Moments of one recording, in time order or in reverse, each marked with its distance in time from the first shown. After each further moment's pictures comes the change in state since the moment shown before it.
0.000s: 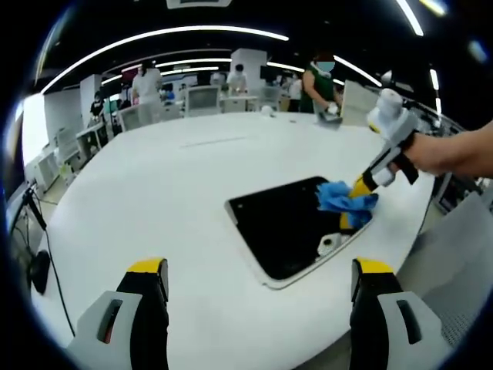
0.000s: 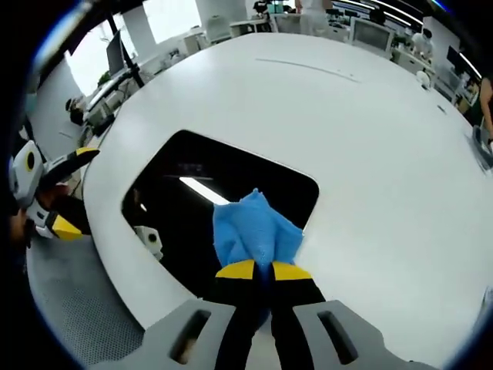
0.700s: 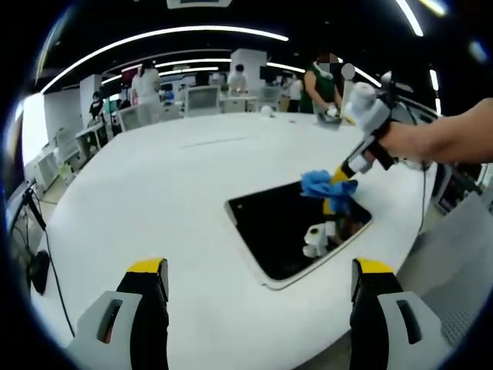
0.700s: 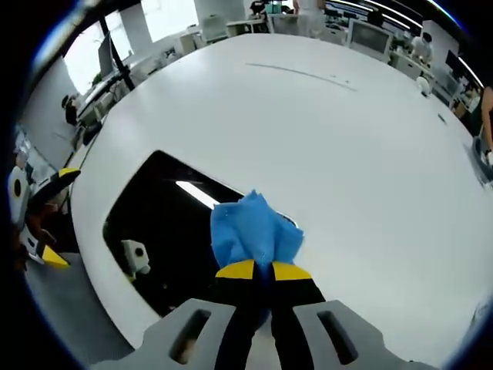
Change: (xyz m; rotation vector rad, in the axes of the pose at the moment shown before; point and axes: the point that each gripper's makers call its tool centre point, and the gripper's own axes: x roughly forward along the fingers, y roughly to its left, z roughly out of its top) left arm 0.002 0.001 -0.001 0.000 -0.002 -0.003; right arm 0.017 -0.024 0.037 -0.013 0.003 -0.039
